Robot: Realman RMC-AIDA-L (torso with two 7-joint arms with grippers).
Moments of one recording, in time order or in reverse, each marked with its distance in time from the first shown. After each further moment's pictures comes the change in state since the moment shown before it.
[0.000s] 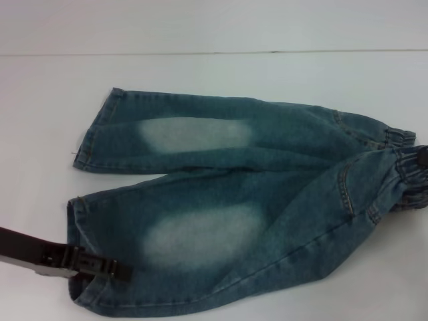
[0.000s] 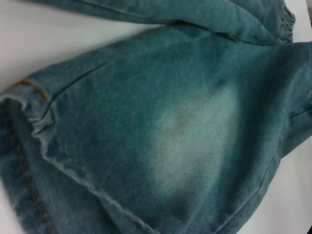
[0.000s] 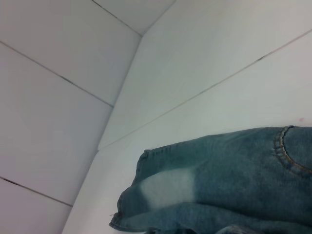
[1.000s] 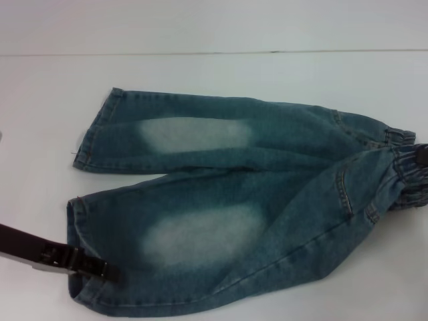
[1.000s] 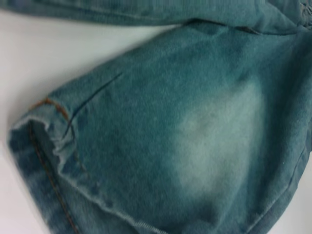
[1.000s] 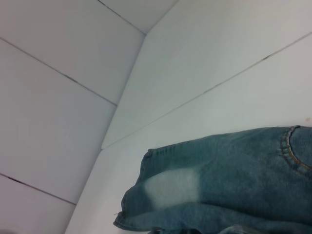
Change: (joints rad) left arm -0.002 -0.003 0.063 0.030 0.022 -0.047 0.017; right arm 0.006 0.001 0.000 0.000 0.000 -0.007 0.003
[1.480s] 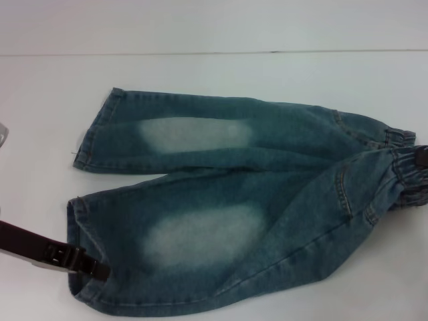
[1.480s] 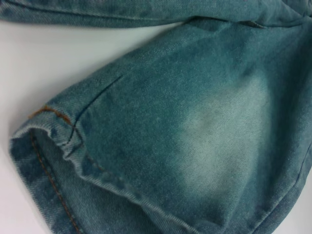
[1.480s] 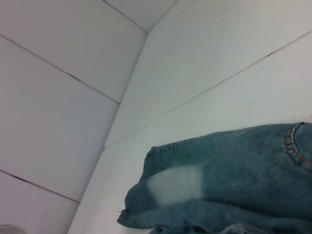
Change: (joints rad) left arm -0.004 -0.001 0.040 0.015 0.004 -0.012 0.000; right arm -0.002 0.001 0.000 0.000 0.000 -0.010 0.001
